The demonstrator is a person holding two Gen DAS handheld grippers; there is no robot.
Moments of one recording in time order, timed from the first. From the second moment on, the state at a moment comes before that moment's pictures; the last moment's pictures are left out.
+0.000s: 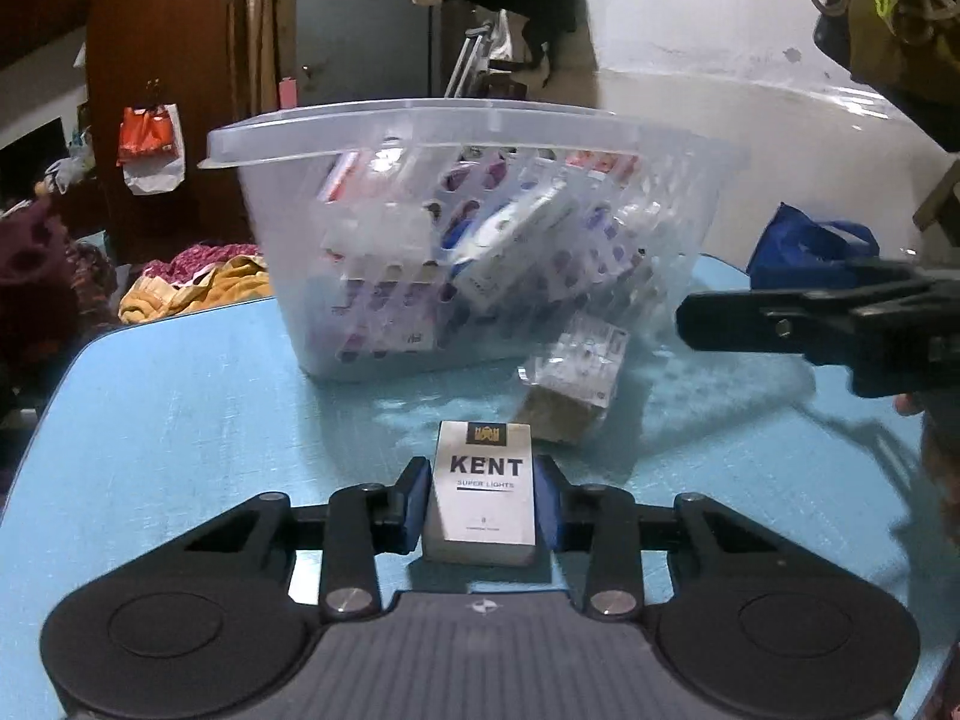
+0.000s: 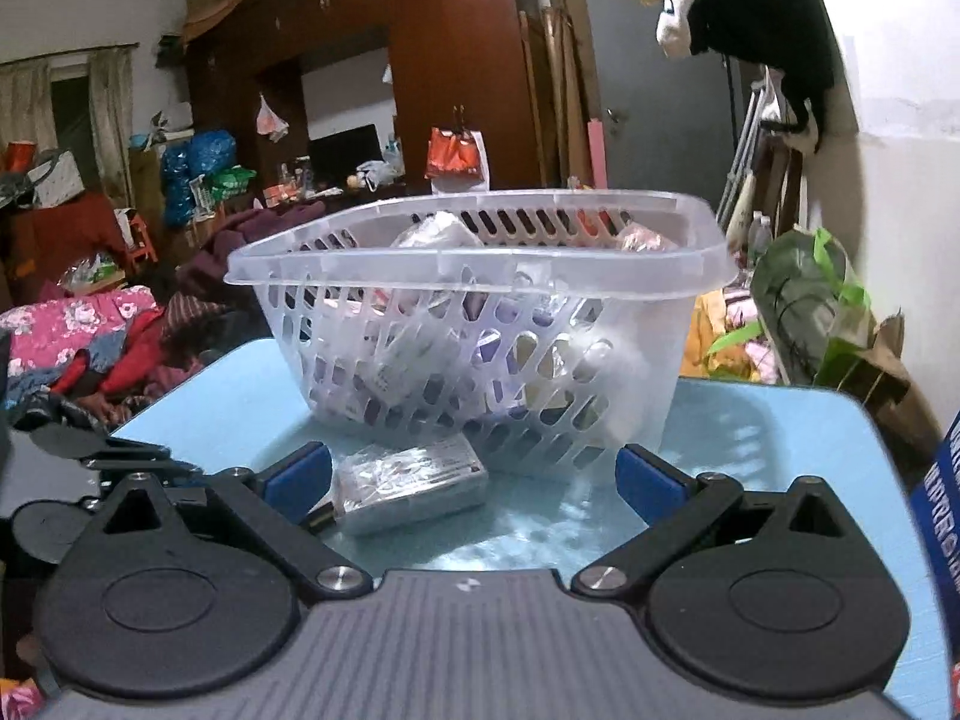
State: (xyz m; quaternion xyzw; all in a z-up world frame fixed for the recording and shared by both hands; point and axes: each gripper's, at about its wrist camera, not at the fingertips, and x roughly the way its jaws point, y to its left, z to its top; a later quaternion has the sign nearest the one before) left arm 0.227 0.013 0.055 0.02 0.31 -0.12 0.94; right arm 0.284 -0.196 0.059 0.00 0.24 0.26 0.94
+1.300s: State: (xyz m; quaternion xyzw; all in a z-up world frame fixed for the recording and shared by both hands) left arm 0.179 0.090 0.072 -0.14 0.15 -0.14 0.97; right arm 0.227 -0.226 0.060 0.04 0.14 0.32 0.94
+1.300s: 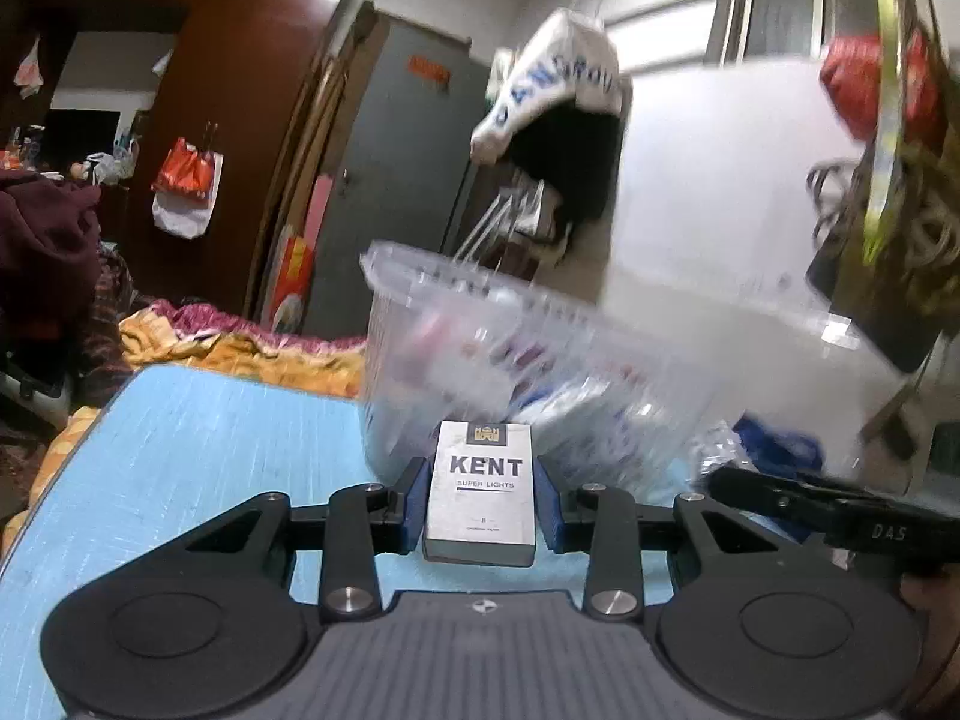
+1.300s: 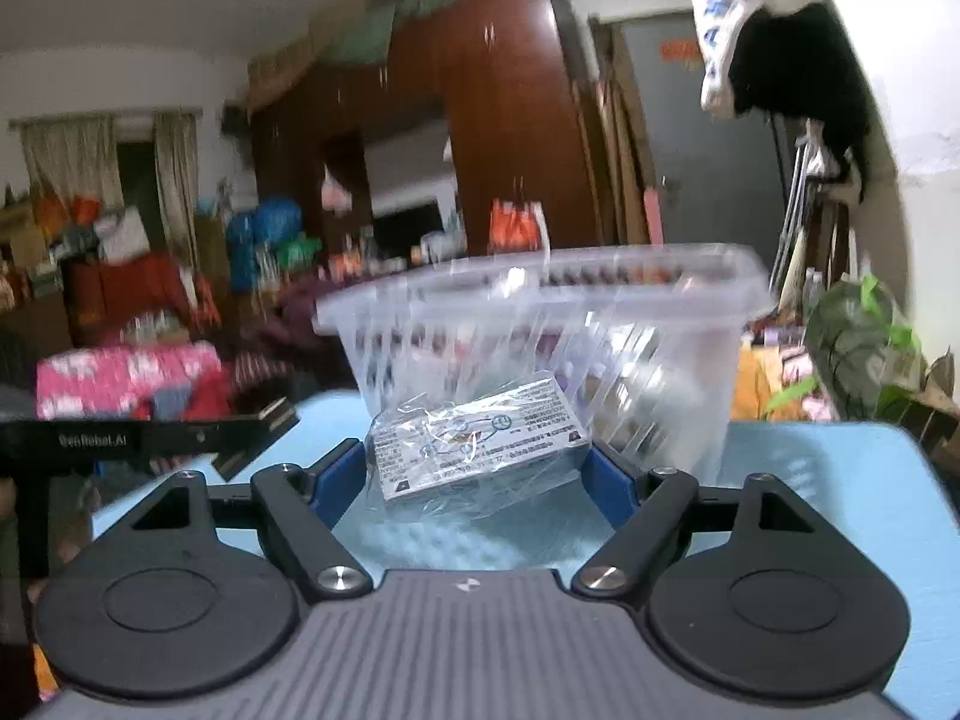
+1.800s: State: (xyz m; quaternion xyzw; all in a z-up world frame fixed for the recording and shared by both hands) left arm 0.269 0.054 0.178 -0.13 0.12 -0.10 0.98; right arm 0.307 -0.180 0.157 -0.06 0.08 0.25 0.96
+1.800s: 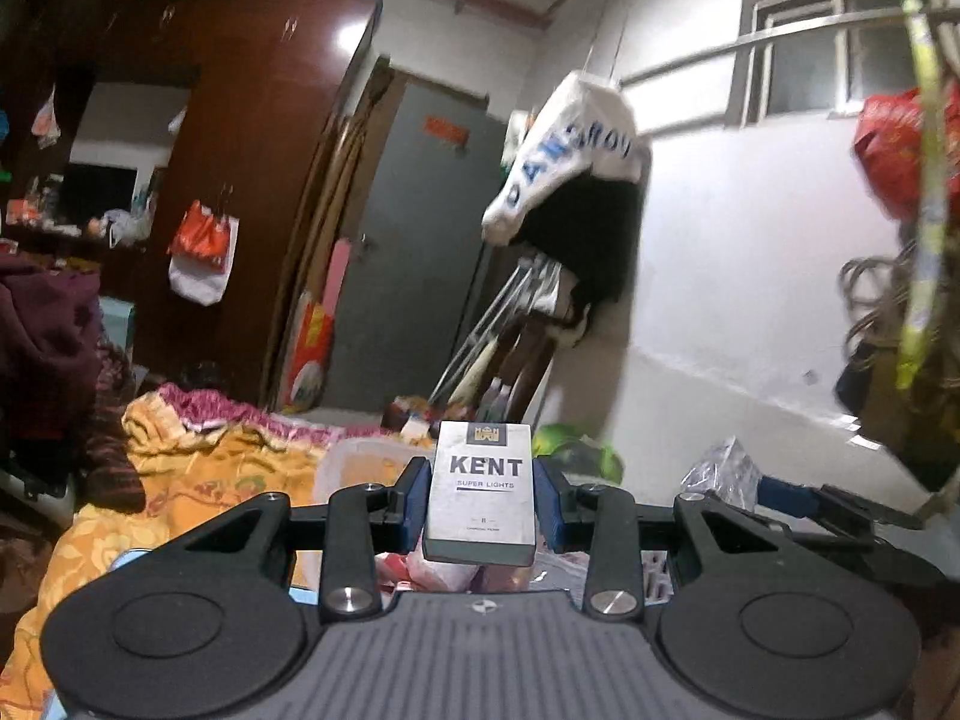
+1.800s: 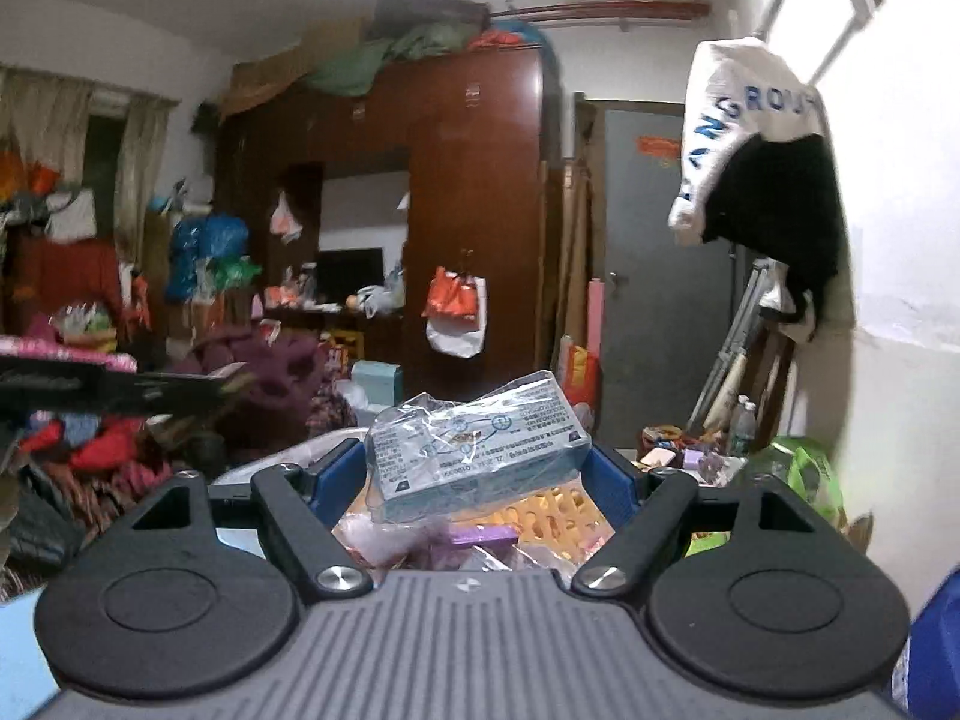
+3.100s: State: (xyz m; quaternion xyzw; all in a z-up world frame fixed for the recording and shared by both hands) left arm 0.248 0.034 0.154 -0.03 0.17 -0.05 0.98; right arm 0.274 -0.213 0.135 -0.04 0.14 0.15 0.98
